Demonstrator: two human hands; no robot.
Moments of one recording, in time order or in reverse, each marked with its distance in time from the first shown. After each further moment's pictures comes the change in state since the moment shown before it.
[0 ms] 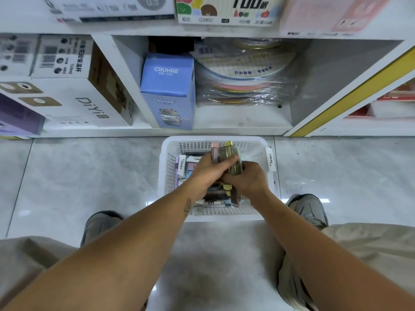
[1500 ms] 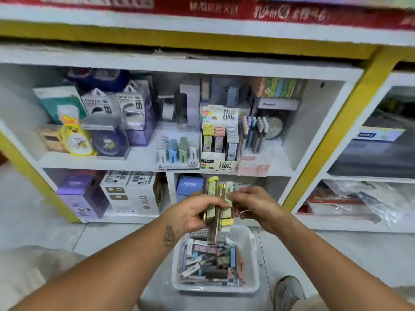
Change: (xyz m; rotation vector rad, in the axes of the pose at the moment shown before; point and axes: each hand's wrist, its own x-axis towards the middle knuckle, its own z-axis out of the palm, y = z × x) left_hand -0.212 0.186 -0.031 -0.219 -0.217 0.086; right_hand -0.182 -0.177 -0.163 0.359 -0.234 -0.348
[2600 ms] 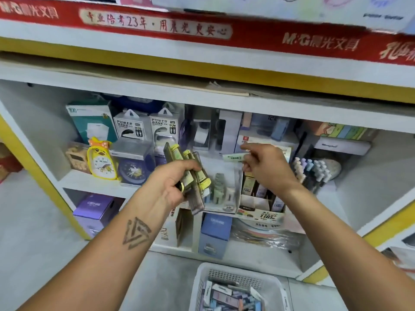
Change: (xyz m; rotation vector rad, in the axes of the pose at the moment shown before) left_hand -0.038 0.167 -0.095 -0.337 0.444 0.272; right_hand 0.134 -0.162 0.033 -0.580 0.257 -0.602
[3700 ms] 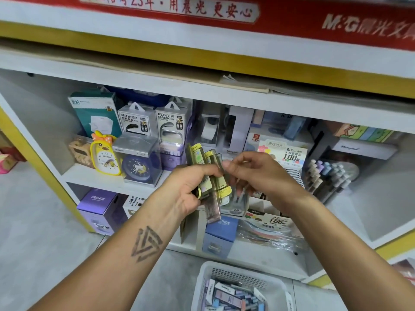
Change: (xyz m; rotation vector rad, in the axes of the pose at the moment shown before) left_hand 0.007 -0.008 0.015 0.022 -0.051 -0.015; right_hand -0.012 -0.034 0.016 0.408 -0.348 0.207
